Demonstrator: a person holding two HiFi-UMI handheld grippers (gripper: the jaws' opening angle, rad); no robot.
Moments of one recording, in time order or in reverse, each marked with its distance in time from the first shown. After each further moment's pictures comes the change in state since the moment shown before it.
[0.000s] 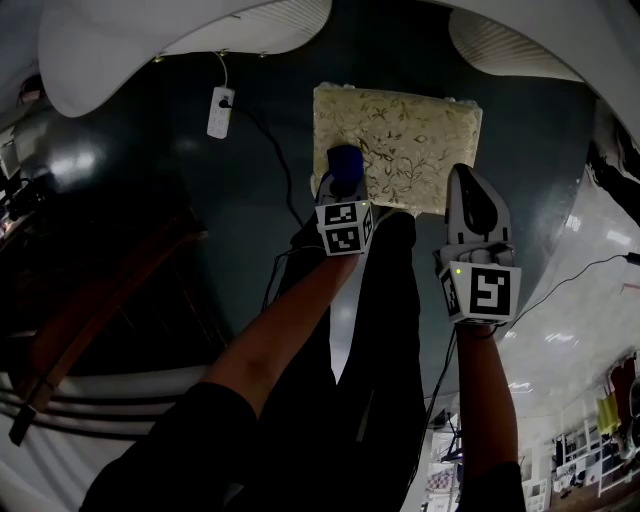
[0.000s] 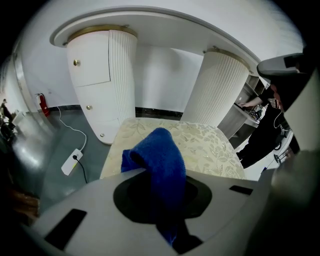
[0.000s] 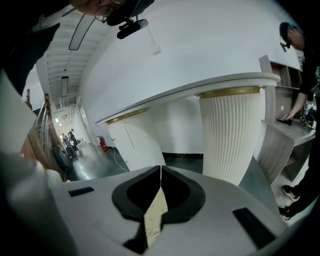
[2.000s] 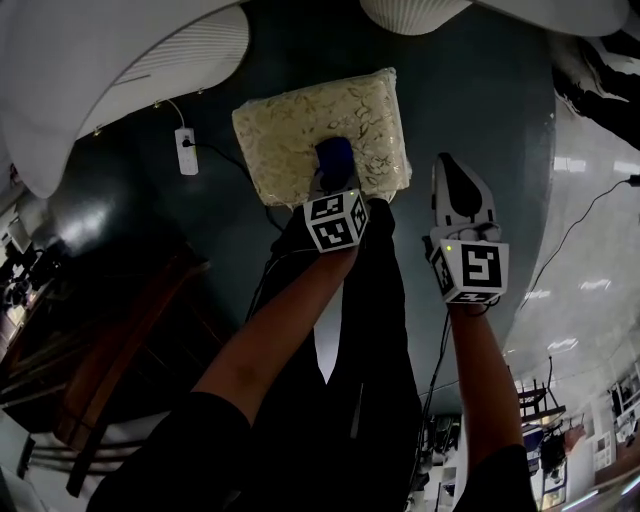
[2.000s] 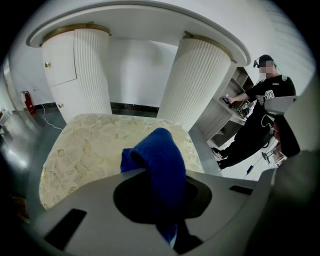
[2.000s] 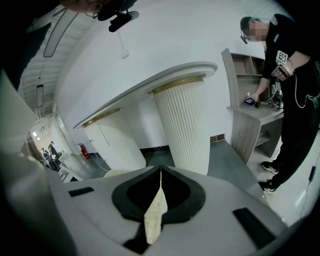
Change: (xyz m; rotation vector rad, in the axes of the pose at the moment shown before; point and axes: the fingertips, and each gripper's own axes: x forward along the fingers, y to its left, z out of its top) left arm 0.025 -0.136 -0.002 0.028 0.047 -0.115; right arm -0.076 -0.119 -0.071 0.191 0.020 -0.196
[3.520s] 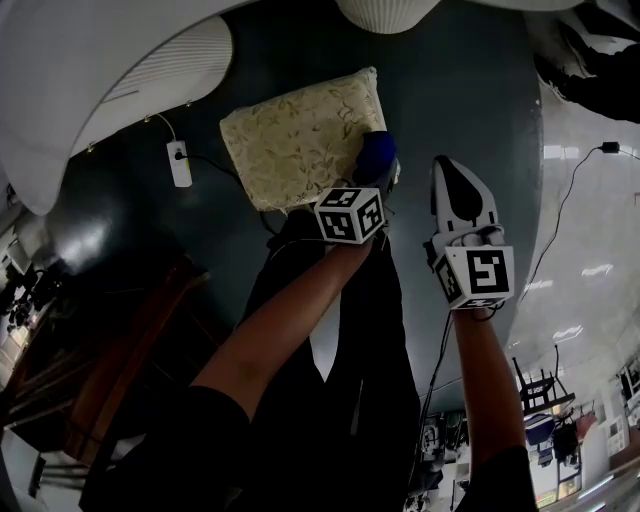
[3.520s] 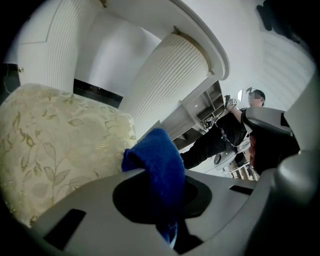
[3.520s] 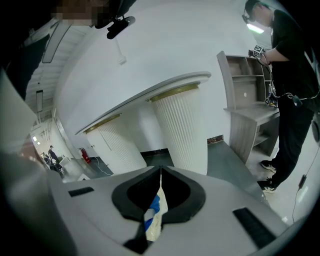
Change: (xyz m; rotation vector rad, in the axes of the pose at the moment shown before) left arm 0.008 -0.117 -0.002 -0.080 0.046 -0.460; right arm -0.029 -0.008 0.012 0.034 -0.024 0.005
